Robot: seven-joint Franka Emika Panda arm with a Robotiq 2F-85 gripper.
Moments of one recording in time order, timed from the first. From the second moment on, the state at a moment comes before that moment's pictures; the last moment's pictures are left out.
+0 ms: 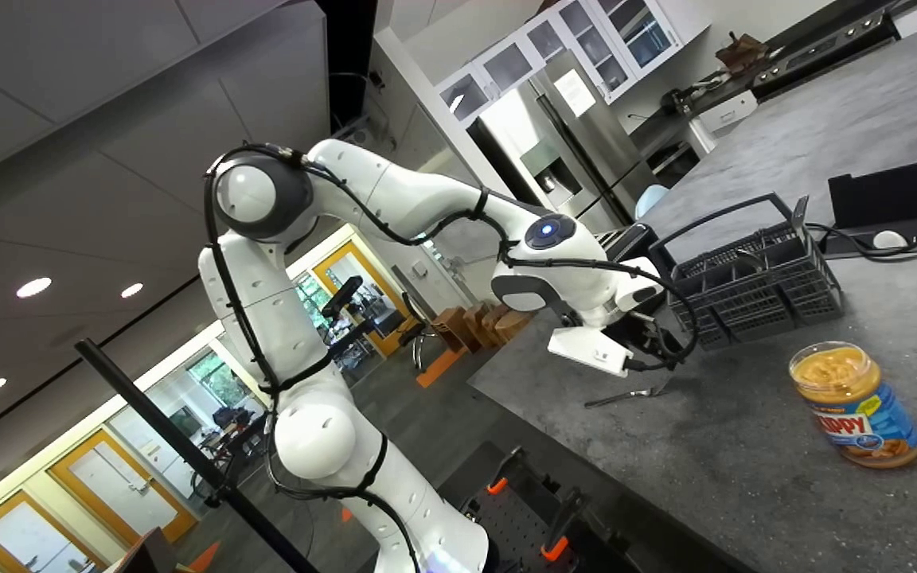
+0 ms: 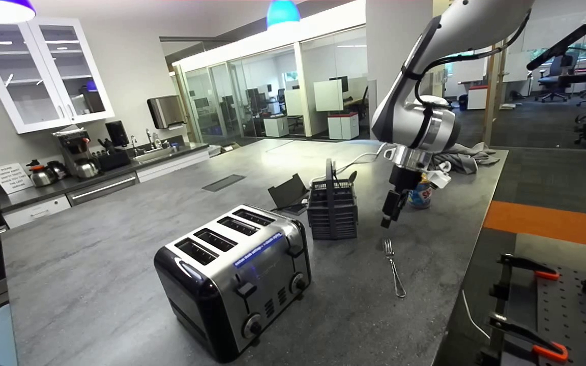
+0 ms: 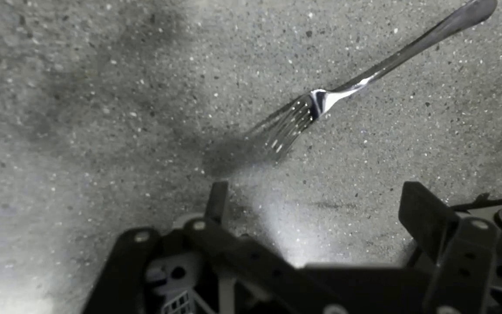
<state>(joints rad) -0.01 0.23 -0.21 -2.50 1.01 2.69 -1.20</state>
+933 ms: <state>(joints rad) 0.06 0.02 -0.24 -2.73 0.24 3.02 -0.08</state>
